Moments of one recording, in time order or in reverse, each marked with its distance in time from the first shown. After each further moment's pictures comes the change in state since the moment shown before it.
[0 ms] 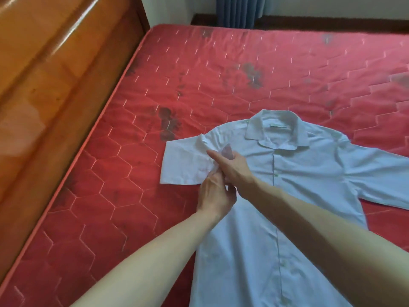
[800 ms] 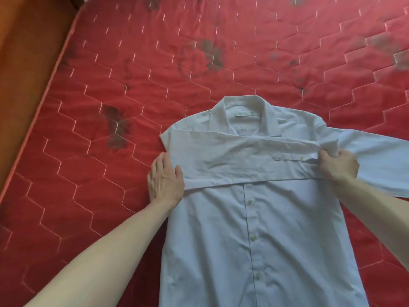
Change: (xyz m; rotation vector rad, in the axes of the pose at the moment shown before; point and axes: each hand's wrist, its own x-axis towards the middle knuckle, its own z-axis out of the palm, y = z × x) left_hand 0.096 -0.059 0.056 0.403 0.013 -0.122; right_hand 0.081 0.098 -0.317 -0.393 0.774 0.144
